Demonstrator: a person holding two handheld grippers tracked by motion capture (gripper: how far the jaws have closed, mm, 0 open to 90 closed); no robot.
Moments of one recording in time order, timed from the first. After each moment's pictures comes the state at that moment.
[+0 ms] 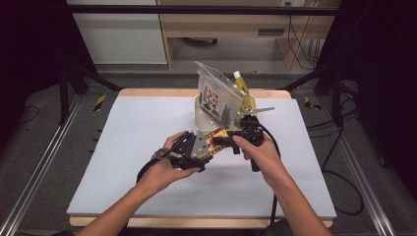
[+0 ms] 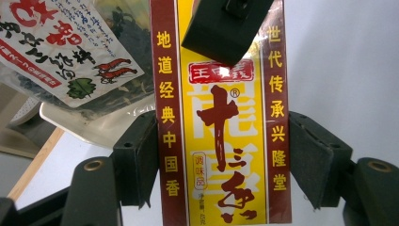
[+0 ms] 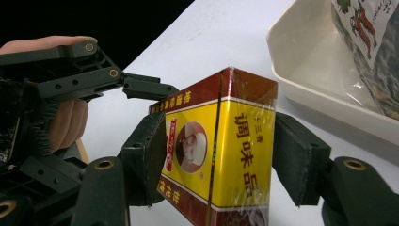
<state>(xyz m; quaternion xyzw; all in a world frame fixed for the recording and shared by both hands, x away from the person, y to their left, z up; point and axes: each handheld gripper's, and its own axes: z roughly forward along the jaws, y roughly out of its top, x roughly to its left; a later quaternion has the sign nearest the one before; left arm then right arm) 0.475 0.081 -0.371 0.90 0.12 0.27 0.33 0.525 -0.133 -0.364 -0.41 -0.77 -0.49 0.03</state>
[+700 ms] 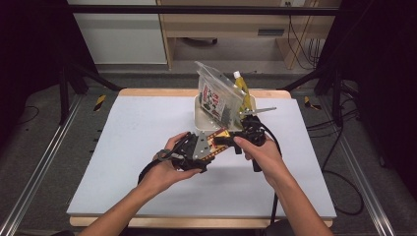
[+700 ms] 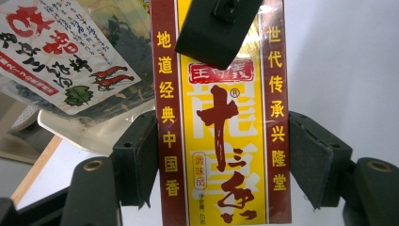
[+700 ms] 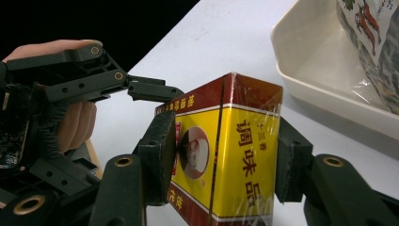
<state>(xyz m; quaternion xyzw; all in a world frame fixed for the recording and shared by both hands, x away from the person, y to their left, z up) 0.472 0.077 -0.371 0.89 0.11 0.27 0.34 0.524 -0.138 -0.364 -0.41 -0.77 -0.49 0.04</state>
